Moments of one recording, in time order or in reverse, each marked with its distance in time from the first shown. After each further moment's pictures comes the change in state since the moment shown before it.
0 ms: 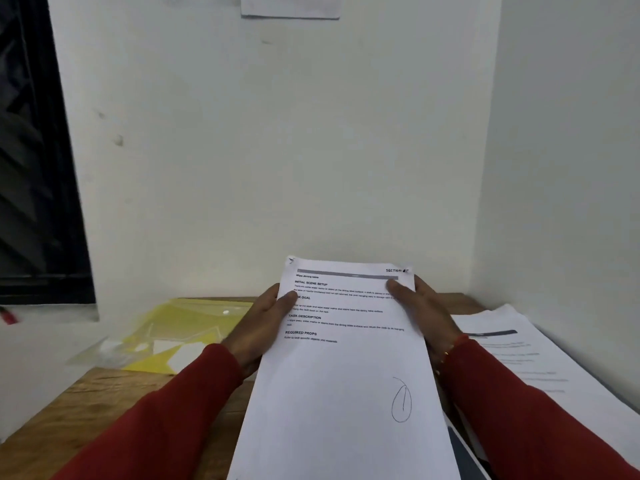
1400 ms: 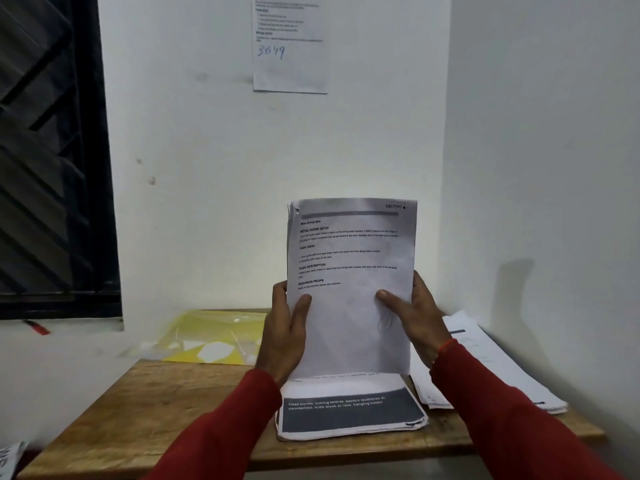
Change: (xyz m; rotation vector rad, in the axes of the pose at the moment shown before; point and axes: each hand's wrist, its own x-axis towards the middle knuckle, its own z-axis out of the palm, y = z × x) left_hand -0.098 0.040 0.055 0.262 0.301 0.476; right_hand -0.102 -0.058 0.013 -0.223 0.005 -0.361
